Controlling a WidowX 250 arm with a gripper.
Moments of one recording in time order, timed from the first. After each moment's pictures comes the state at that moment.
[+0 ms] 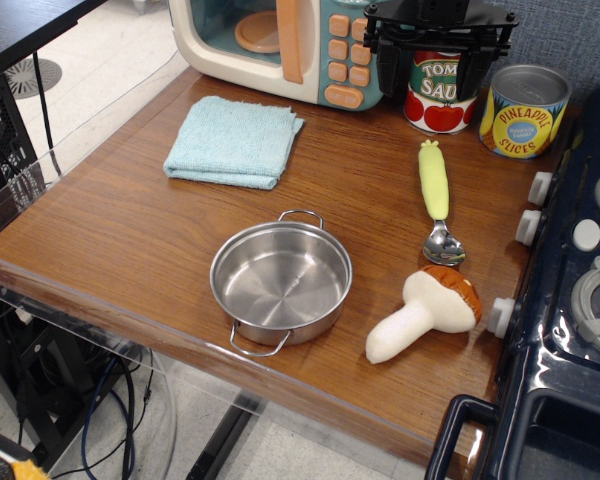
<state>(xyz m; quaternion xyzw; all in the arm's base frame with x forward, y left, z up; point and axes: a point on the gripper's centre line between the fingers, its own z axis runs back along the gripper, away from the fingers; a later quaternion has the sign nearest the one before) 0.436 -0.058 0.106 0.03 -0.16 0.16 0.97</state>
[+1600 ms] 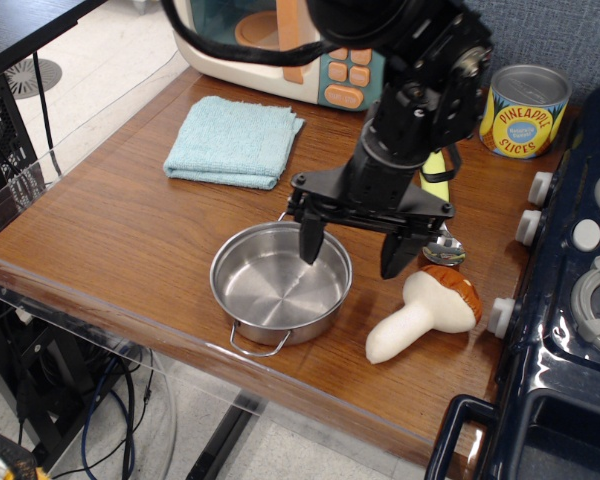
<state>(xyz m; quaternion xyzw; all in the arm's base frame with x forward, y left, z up) 0.301 -0.056 0.043 0.10 -0.08 0.18 0.97</state>
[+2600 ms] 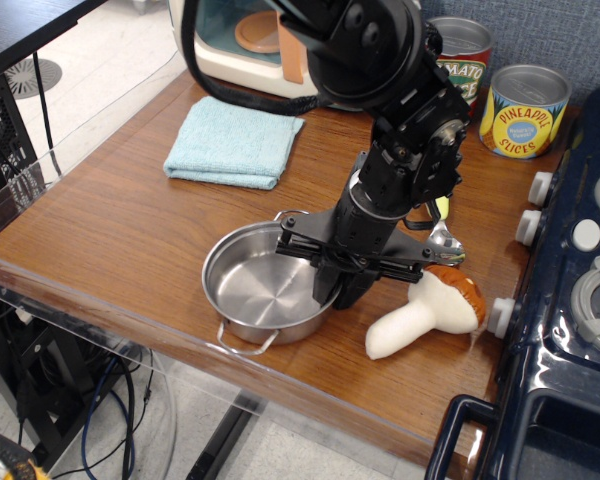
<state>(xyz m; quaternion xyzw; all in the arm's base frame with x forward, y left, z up) 0.293 -0.051 0.011 0.13 -0.07 0.17 0.97</state>
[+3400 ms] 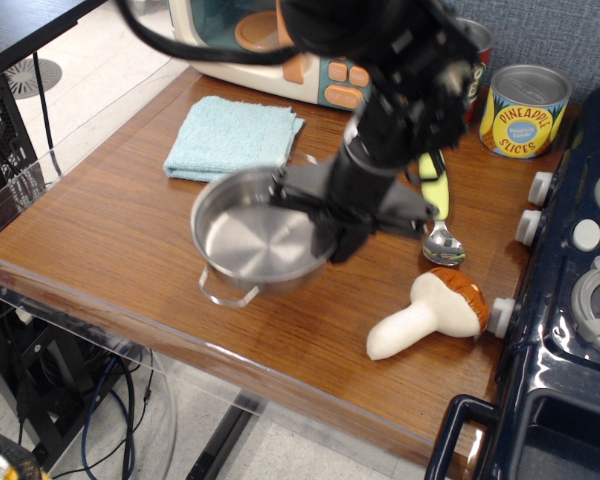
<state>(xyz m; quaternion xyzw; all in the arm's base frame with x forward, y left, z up) 0.294 -0.039 0.063 0.13 -0.12 0.16 0.97</state>
